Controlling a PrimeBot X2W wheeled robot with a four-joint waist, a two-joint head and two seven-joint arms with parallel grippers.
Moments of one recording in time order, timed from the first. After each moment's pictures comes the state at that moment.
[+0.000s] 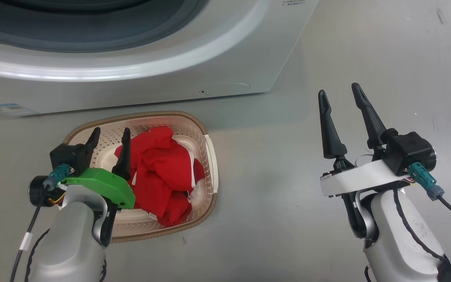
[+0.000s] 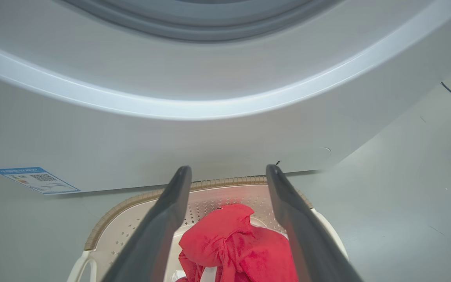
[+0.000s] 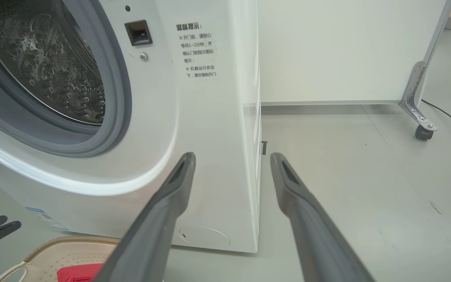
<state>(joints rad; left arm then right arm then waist) -0.51 0.04 -0.20 0.73 -0.38 -0.09 -0.26 -0.29 -0.06 0.27 0.12 0.29 -0.03 -0.26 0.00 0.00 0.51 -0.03</state>
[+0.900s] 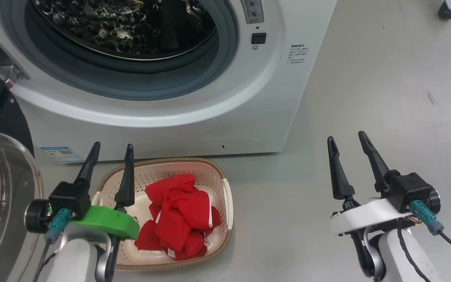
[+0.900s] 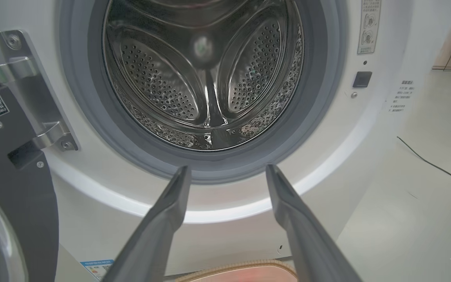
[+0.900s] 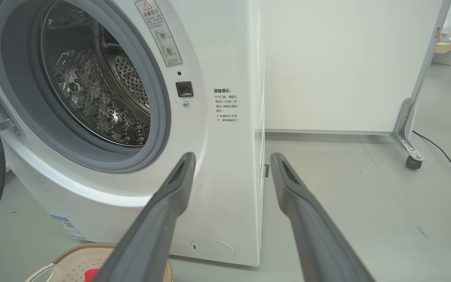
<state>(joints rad) -0.24 0.04 -0.16 0.29 -0.28 -0.05 -0.26 -0.13 -0.05 0.22 0.13 0.26 -0.01 -0.26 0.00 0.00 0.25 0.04</state>
